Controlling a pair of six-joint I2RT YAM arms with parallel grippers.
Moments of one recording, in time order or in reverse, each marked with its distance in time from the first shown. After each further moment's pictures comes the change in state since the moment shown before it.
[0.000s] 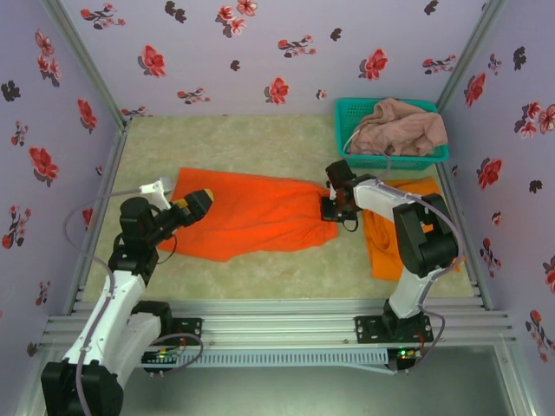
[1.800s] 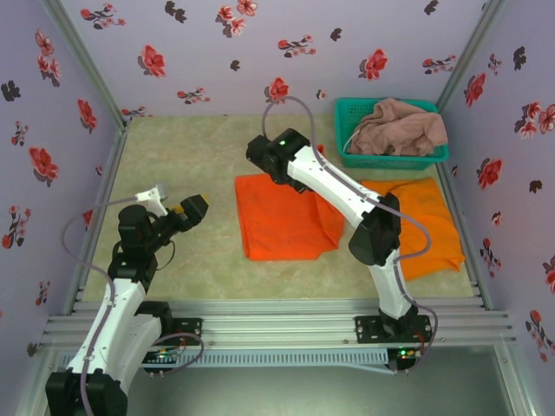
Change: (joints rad) left arm 0.031 -0.066 -0.063 -0.011 -0.020 -0.010; right arm 0.439 0.346 1.117 -1.069 0.905 -0.040
